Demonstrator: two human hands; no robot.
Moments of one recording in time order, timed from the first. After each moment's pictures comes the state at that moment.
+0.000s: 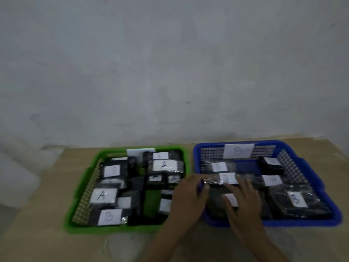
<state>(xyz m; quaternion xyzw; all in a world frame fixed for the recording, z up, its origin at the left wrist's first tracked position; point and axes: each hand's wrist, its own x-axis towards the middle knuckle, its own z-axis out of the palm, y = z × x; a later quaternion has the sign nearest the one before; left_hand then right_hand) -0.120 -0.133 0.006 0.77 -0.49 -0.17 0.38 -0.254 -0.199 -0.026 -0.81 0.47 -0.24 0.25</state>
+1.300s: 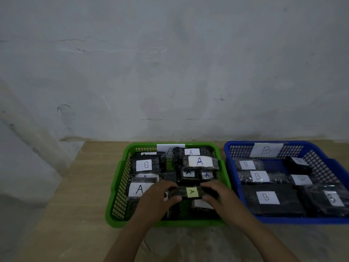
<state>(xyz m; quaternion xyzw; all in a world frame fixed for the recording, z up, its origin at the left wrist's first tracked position) 0.035 -0.017 -0.006 0.79 -0.50 -0.22 0.28 -0.137 -0.139 -0.010 -0.85 0.31 -0.11 0.41</state>
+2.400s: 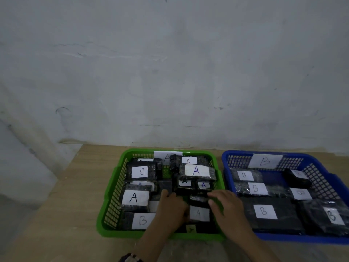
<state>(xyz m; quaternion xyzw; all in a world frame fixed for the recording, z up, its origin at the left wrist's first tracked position) 0.001 -0.068 -0.031 0.78 -0.62 -0.12 -0.07 -0.150 -0.154 -0.028 -0.87 0.38 -0.16 0.28</state>
